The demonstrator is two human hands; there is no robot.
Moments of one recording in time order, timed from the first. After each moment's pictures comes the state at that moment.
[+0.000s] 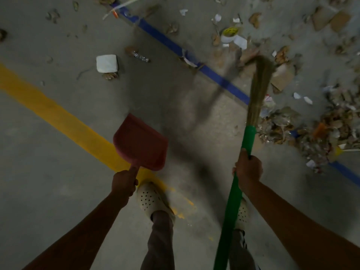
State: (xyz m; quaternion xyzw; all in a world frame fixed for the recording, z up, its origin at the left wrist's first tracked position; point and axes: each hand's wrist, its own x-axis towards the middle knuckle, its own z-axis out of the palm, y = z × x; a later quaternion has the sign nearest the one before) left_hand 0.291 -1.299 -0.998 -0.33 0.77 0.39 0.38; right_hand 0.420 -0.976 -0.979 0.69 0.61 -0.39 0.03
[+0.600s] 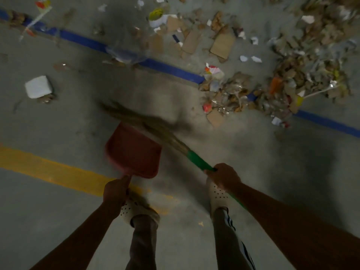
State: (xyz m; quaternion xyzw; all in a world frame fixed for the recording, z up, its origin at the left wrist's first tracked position) left_hand 0.365 -1.185 -1.002 -0.20 0.82 0.30 0.44; right_hand 0.576 -0.911 -1.012 0.51 0.68 -0.38 0.36
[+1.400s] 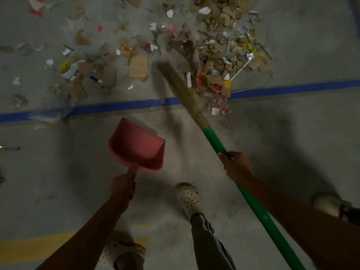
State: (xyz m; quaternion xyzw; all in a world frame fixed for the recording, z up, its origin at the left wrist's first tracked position) left_hand 0.475 -0.924 -0.979 -0.06 0.84 0.28 0.46; right_hand 0.776 -0.749 -0.947 0.70 0.55 -0.44 0.09
